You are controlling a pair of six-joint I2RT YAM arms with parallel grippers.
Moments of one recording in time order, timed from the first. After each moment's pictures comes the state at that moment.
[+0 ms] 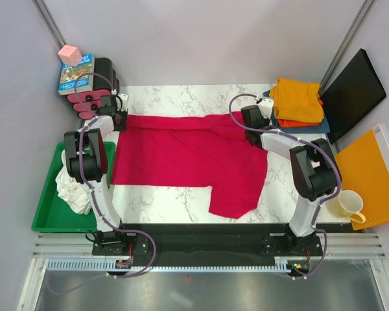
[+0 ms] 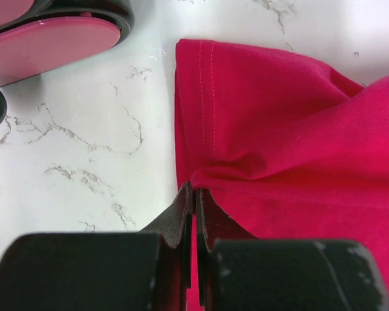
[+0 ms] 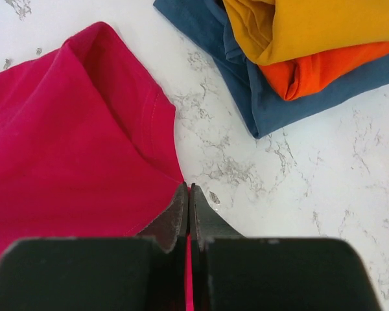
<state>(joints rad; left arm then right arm) 0.12 2.08 1.45 -0.20 0.01 0.24 0.34 1.85 1.17 -0.04 0.70 0.40</state>
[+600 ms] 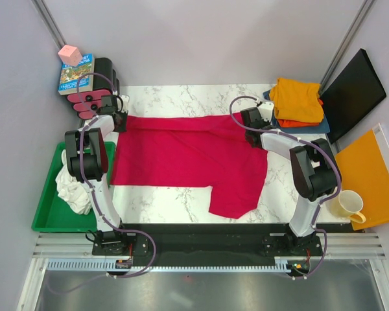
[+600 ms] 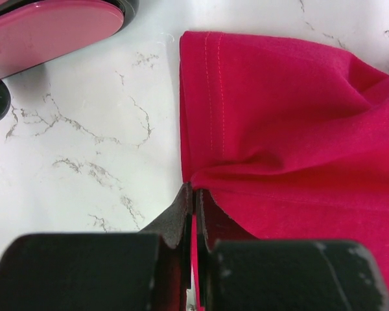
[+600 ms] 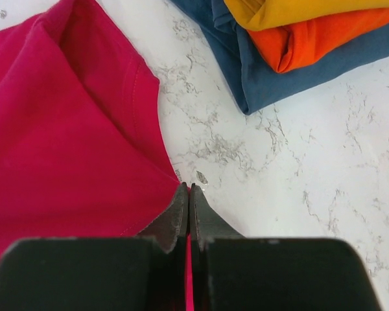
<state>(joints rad) 0.12 2.10 1.47 -0.24 -0.03 0.28 0.35 1.85 1.17 -0.13 0.69 0.43</state>
